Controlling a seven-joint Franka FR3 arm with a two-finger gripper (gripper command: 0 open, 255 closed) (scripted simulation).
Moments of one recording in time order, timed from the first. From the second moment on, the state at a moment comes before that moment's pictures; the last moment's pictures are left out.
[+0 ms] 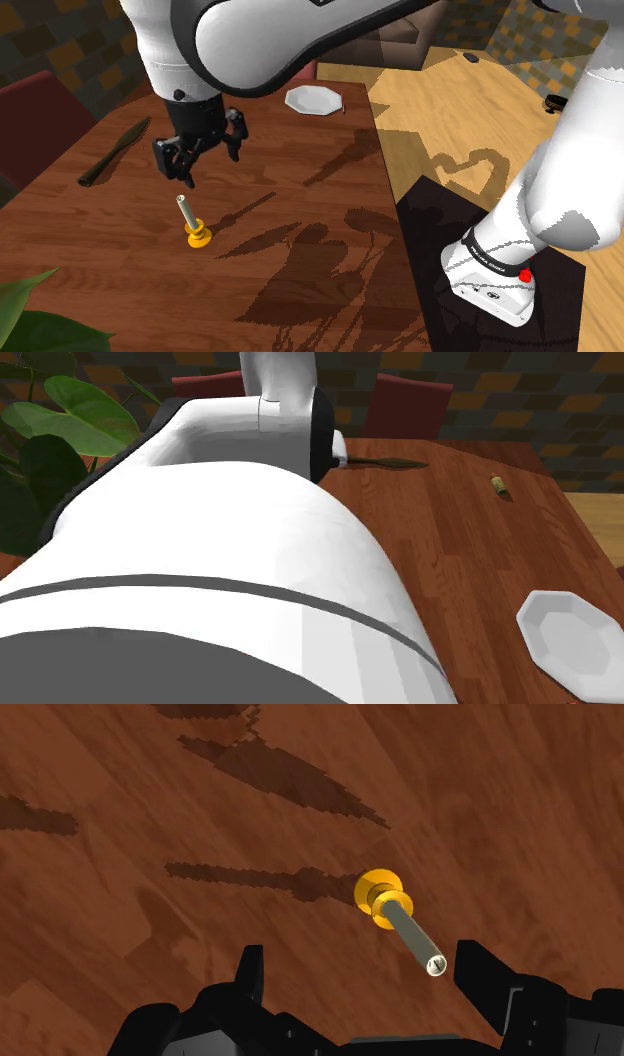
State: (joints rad) arm 0.14 0.24 0.61 -1.77 -0.17 2.00 0.75
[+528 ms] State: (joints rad) arm 0.27 0.49 0.58 -1.53 -0.31 1.97 0.85
